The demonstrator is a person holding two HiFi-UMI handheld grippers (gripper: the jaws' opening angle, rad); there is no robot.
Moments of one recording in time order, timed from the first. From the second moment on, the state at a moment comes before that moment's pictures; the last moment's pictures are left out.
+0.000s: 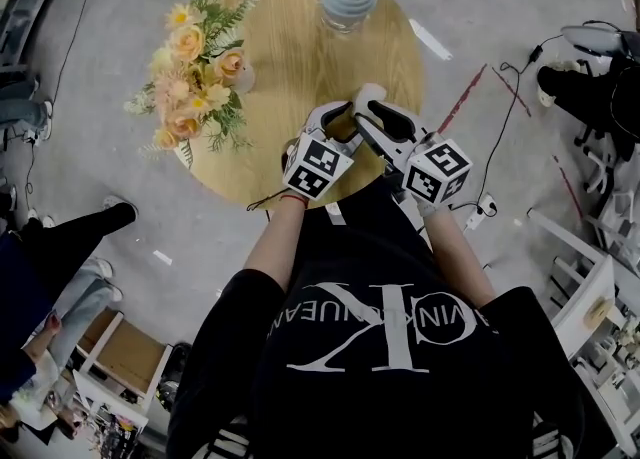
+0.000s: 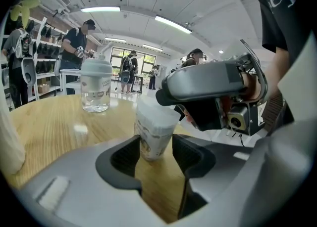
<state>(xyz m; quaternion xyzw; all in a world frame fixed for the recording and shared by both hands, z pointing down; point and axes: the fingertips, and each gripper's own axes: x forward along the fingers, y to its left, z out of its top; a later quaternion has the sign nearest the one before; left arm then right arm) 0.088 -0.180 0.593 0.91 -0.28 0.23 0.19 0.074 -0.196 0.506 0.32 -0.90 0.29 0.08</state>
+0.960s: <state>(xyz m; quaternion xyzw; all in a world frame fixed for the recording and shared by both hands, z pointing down) 0.087 -0.180 0.595 0.91 -0.29 0.22 0.20 0.072 -0.205 0.521 0.33 -0.90 0.23 0.19</state>
